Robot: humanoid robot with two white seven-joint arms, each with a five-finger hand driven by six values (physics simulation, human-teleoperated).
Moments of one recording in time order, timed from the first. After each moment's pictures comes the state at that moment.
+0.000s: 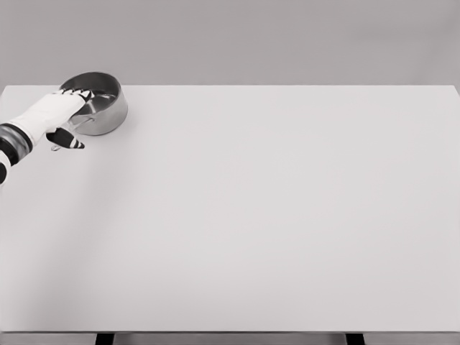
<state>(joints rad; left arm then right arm) -0.48 0.68 -0.39 -1.41 -0.55 -0.03 -0.36 -0.06 0.00 0.16 0.17 0.07 -0.30 0.19</state>
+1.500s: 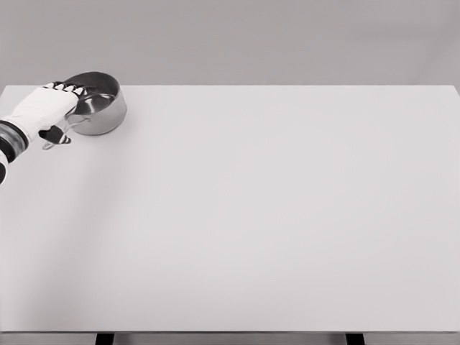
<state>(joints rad) -0.48 0.69 -0.38 -1.44 -0.72 -0.02 -0.35 -0.06 0.00 0.16 0.17 0.07 -0.30 0.19</state>
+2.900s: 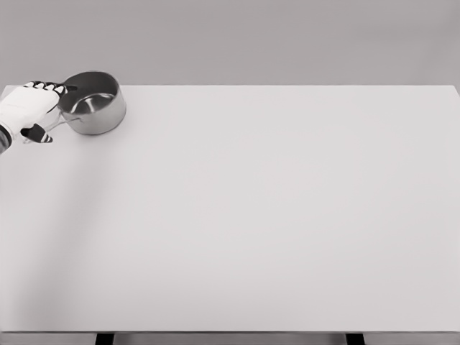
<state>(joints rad) -0.49 0.72 -0.37 -1.37 -0.73 -0.02 -0.35 -0.06 0.00 0.16 0.17 0.07 -0.30 0.19</state>
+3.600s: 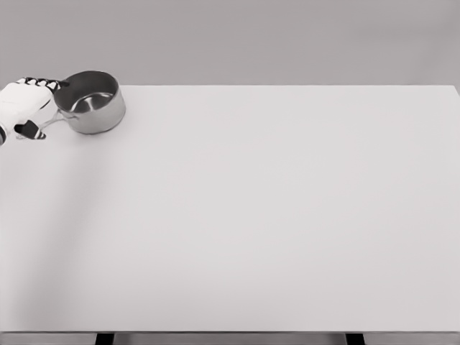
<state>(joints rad) -0.51 0.72 -0.36 -1.34 -0.75 -0.02 -0.35 -0.06 0.00 0.16 0.17 0.07 -0.30 0.19</state>
